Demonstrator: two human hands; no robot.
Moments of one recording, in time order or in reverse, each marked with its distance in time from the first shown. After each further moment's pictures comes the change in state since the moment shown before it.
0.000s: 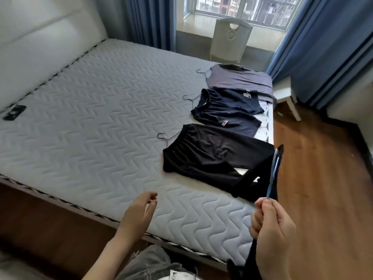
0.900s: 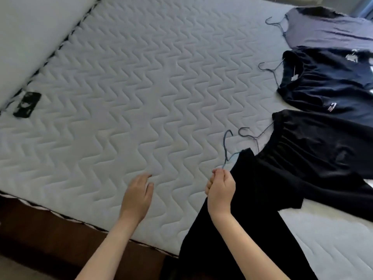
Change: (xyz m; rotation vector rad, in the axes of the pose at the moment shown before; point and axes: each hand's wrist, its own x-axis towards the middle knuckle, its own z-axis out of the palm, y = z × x) left_hand 0.322 -0.448 -0.240 0.223 -0.021 -0.109; right_hand 0.045 0.307 0.627 0.055 0.045 0.432
